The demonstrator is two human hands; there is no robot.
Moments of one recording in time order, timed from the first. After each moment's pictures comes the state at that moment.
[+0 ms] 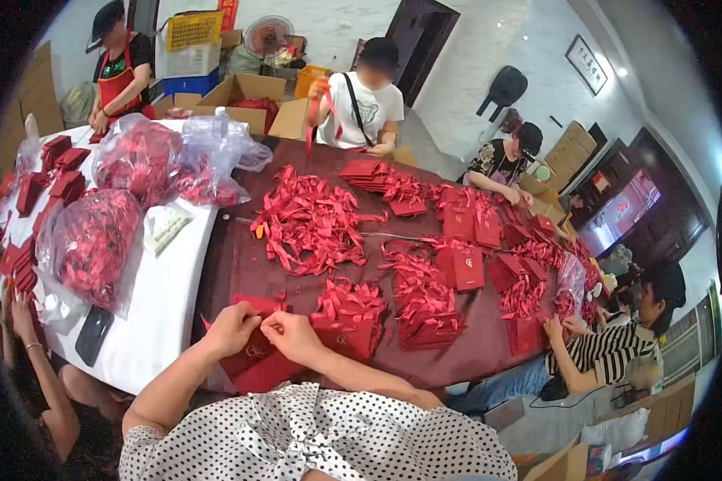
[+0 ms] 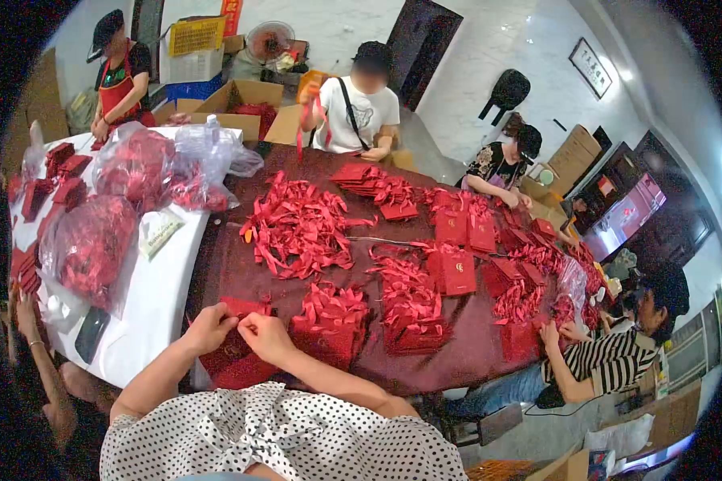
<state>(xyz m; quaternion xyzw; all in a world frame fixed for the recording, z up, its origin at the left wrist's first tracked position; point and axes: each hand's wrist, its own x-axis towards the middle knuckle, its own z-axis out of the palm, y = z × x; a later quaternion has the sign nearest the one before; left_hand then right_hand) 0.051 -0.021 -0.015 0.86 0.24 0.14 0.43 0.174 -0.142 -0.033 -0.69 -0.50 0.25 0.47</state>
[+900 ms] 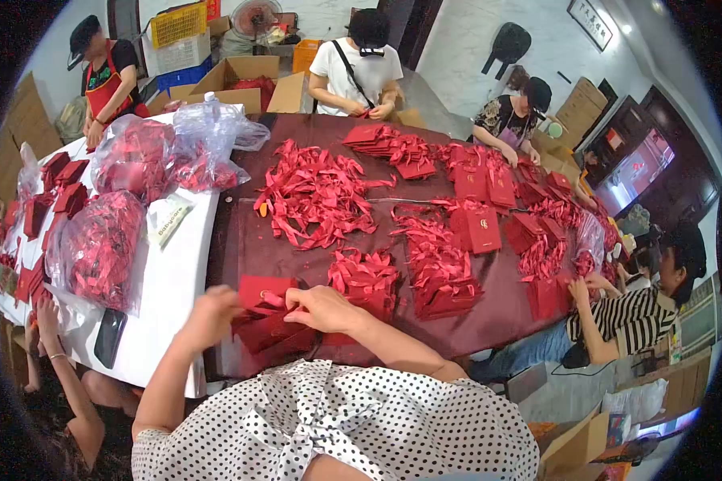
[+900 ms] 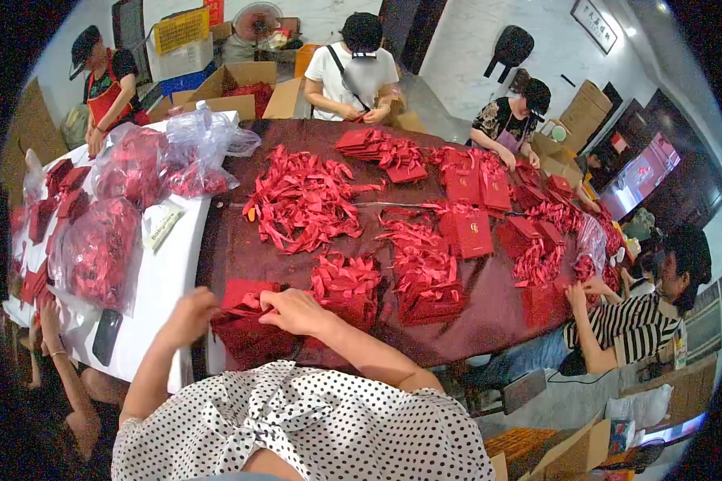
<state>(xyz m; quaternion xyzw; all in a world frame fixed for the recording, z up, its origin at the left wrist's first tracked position) 0.022 -0.014 0.032 0.94 0.12 0.14 0.30 0.221 -0.167 0.003 -0.68 -0.65 0.22 0.26</state>
